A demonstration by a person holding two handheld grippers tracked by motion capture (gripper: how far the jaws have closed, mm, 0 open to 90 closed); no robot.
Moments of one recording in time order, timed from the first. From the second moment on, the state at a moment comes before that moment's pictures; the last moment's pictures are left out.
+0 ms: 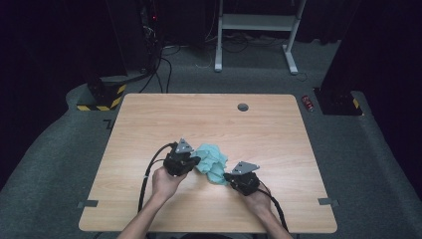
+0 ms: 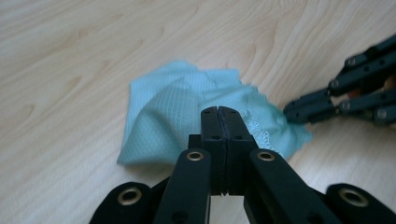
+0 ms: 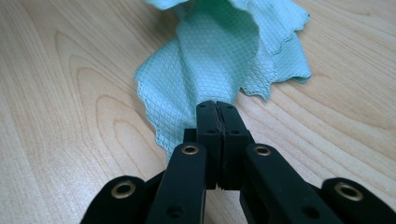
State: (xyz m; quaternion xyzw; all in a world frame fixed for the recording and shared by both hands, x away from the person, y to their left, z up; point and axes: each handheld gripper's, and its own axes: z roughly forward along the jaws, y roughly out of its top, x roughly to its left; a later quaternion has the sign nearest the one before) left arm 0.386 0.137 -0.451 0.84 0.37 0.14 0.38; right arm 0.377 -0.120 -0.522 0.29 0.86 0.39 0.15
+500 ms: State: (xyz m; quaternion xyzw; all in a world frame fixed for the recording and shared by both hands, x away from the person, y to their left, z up) left arm 0.354 0.189 -0.487 0.81 0.43 0.14 0.37; right arm 0.366 -0.126 -0.514 0.22 0.86 0.45 0.11
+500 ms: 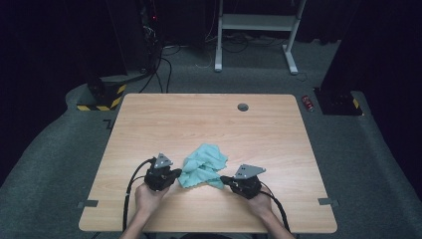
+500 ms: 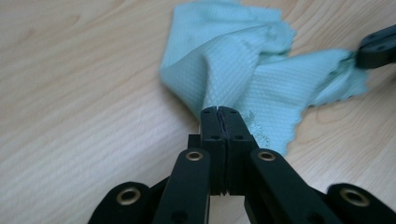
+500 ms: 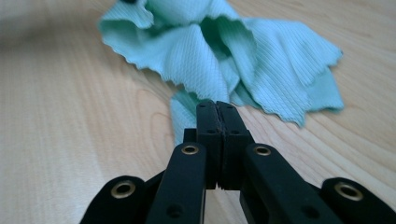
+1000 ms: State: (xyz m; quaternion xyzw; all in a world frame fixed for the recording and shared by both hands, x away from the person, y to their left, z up) left arm 0.349 0.170 -0.467 0.83 0.39 0.17 0.37; right arm 0.362 -0.137 -0.505 0.26 0.84 0.47 0.10
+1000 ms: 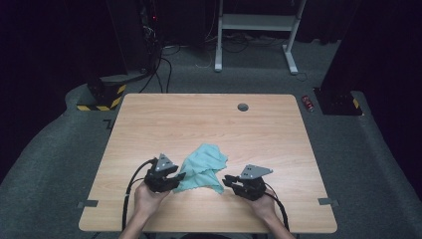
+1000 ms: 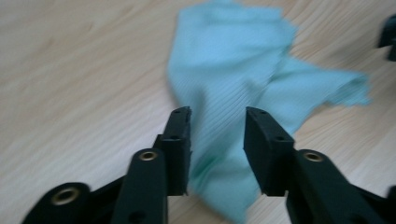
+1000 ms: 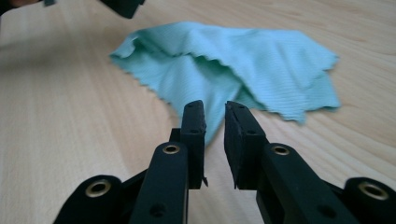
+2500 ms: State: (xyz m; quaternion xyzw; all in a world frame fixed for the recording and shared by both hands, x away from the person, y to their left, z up) left arm 0.407 0.127 -0.479 0.83 0.39 0.15 0.36; right arm 0.371 -0.102 -0.517 0.26 0.87 0.39 0.12
